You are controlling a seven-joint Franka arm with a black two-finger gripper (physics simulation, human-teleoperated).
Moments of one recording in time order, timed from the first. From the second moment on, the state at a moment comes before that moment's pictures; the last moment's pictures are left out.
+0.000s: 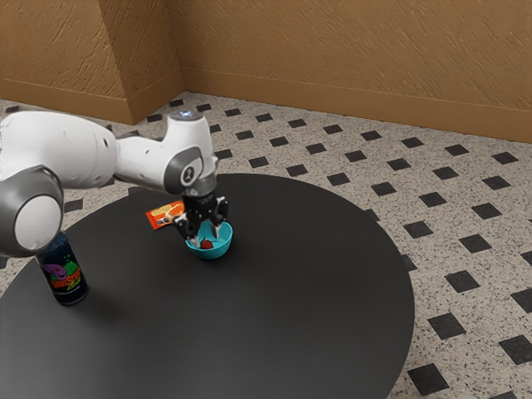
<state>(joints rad) -0.03 0.59 0.09 -1.63 0.01 2.22 -1.13</state>
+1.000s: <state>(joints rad) -0.02 0.63 0.08 -1.61 0.01 2.22 -1.11</state>
